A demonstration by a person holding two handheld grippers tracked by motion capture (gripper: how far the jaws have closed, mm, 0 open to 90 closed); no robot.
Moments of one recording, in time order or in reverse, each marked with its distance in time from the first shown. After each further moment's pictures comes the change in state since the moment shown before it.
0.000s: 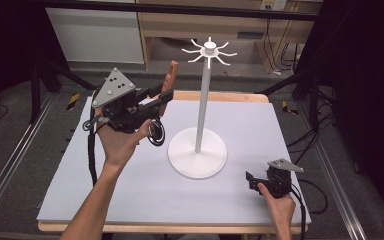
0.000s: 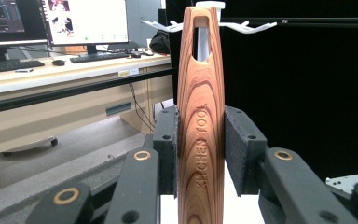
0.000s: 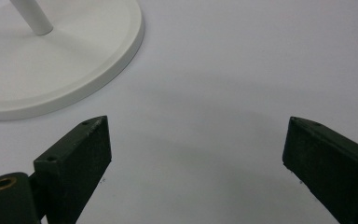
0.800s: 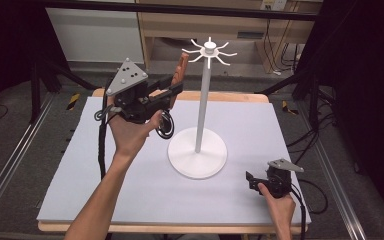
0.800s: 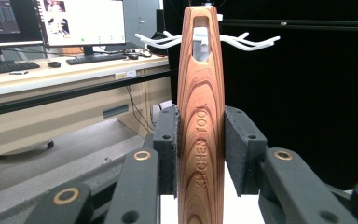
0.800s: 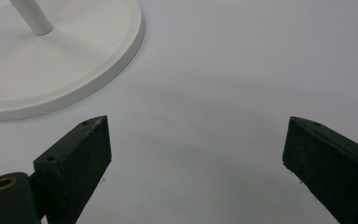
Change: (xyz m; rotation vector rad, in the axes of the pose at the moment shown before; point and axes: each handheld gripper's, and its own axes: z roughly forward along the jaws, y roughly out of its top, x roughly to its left) left arm -0.003 0.011 0.022 0.004 -0.004 -0.002; right arm 0.000 0.000 0.000 0.003 0.004 0.006
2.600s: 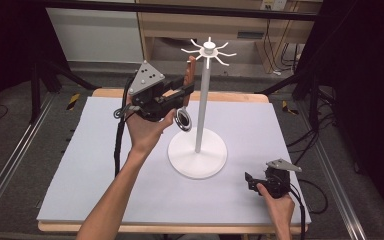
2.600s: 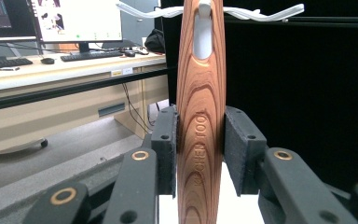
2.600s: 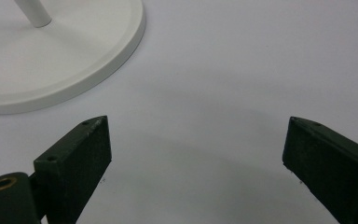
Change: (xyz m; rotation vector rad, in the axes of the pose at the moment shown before) left arm -0.002 -0.015 0.033 -0.003 -0.013 -0.014; right arm 0.002 -0.001 0.003 0.018 -0.003 -0.013
